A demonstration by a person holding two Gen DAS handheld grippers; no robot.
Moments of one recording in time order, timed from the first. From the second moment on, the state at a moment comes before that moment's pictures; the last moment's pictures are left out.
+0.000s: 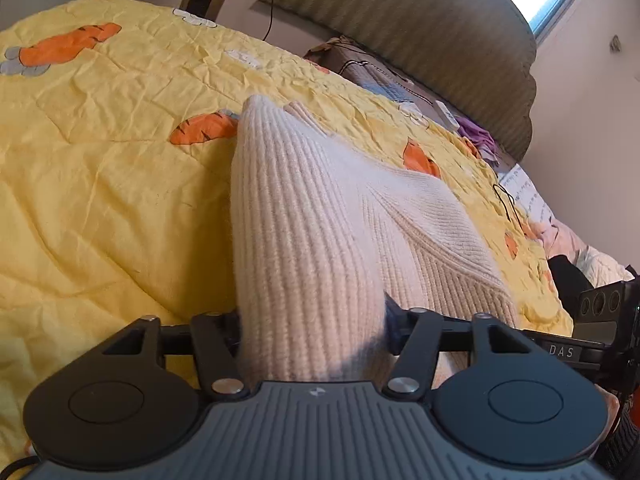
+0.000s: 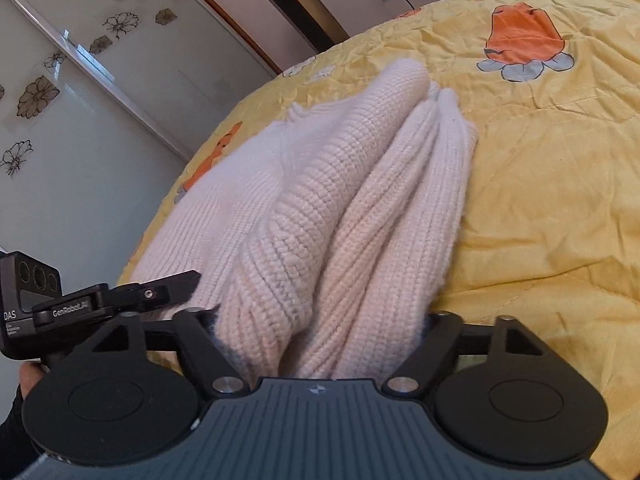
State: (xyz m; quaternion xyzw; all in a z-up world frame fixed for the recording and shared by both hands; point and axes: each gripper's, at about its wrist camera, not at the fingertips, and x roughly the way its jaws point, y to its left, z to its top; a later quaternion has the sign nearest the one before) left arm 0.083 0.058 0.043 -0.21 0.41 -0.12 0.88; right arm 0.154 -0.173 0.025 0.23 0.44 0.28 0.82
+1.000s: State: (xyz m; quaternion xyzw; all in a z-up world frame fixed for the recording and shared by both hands) left arm 0.002 0.029 0.066 0.02 0.29 -0.07 0.95; right arm 0.071 -0.161 0.087 0.13 0.33 0.22 0.91
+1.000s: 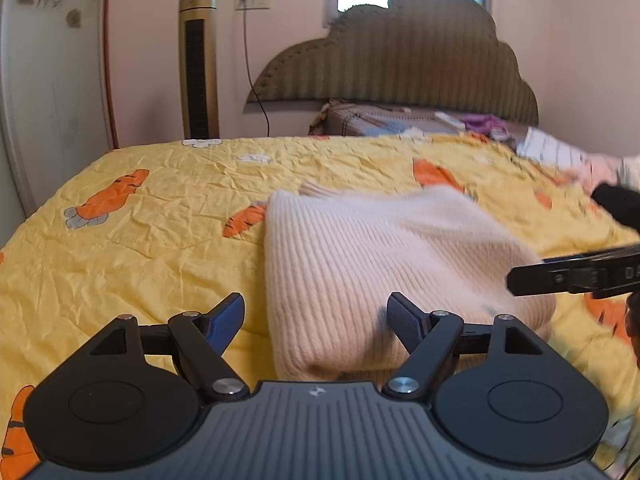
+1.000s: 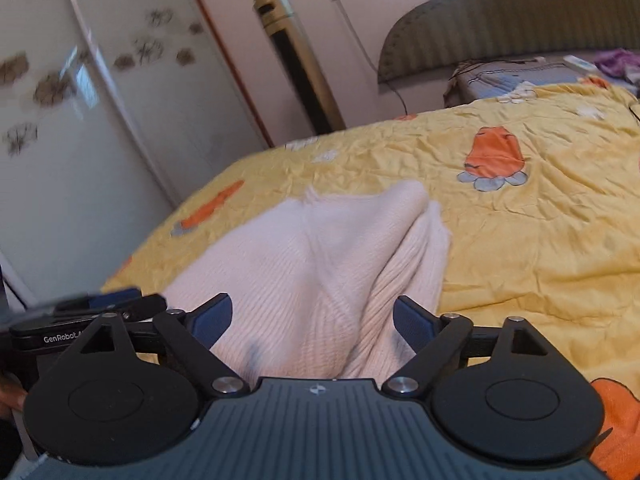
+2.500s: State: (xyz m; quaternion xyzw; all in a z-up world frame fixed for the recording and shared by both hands) left arm 0.008 0.053 0.025 -0.01 0.33 -0.03 0.94; right arm 0.222 -0.197 0.061 0.26 0.43 0.17 0.85
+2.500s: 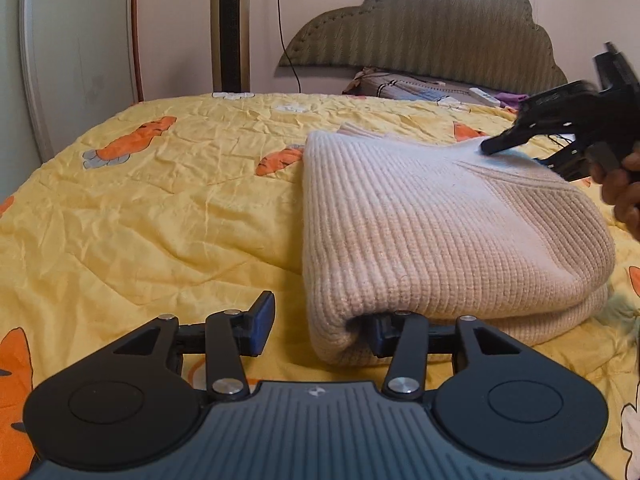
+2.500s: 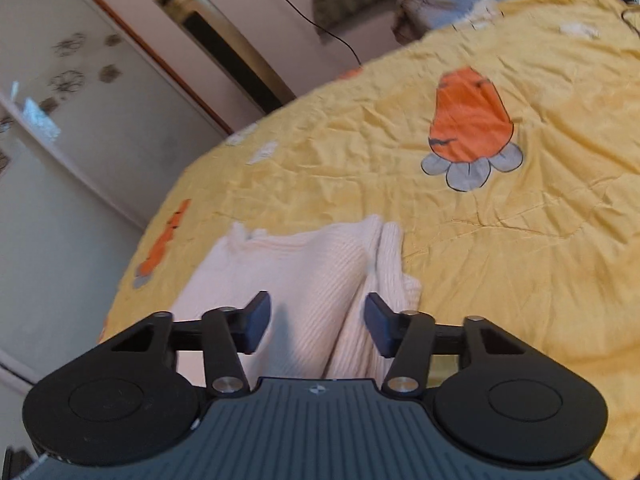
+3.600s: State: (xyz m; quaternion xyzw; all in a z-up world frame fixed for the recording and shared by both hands) left arm 0.014 -0.005 0.042 0.09 0.24 -0.14 0.95; right arm 0.143 -0.126 0.059 0.14 0.37 0.24 0.89
